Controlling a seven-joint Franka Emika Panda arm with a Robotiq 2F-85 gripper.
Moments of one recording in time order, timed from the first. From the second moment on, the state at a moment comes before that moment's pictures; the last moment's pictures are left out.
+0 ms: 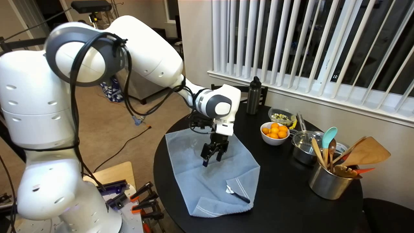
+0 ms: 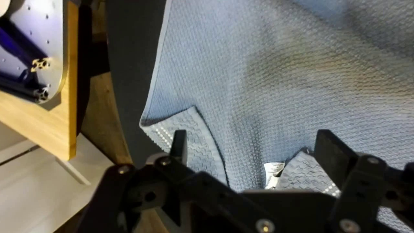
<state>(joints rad) 0.08 0.29 -0.01 -2.11 -0.16 2.01 1.44</state>
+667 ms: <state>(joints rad) 0.07 0.20 -0.10 -2.30 -0.13 2.40 1.70</state>
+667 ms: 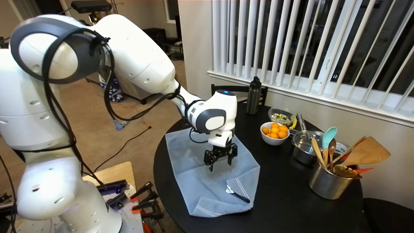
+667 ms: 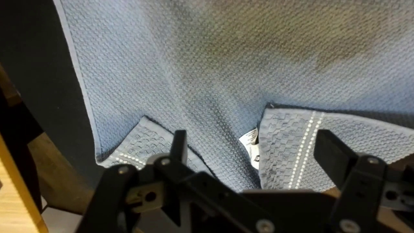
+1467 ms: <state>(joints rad) 0.07 0.21 -0.11 -2.31 -0.19 2.47 1.84</state>
